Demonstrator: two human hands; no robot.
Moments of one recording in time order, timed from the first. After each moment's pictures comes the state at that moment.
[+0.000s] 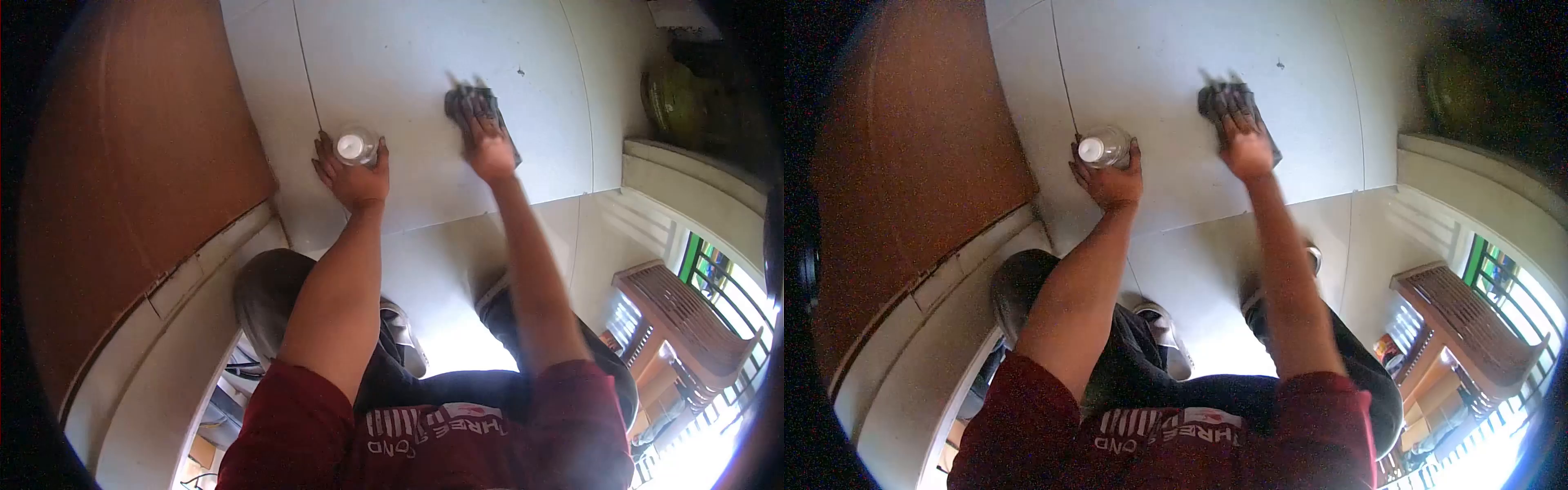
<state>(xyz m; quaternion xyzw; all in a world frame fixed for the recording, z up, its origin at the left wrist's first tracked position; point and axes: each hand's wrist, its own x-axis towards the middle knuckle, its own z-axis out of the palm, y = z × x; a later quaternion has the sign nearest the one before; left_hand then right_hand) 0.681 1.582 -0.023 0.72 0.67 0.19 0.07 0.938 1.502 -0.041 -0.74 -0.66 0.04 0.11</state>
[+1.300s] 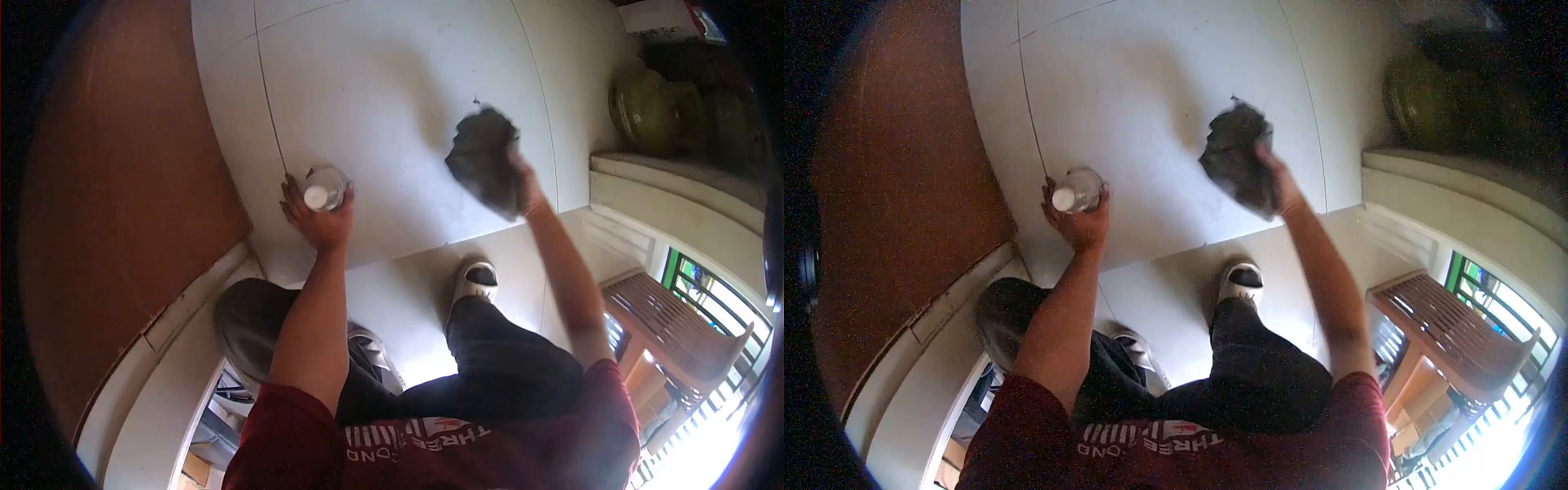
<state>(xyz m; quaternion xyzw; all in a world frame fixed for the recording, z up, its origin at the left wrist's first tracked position) 0.681 1.582 -0.016 0.72 0.66 0.21 0.10 1.035 1.470 0.061 -0.45 -0.03 0.69 0.57</state>
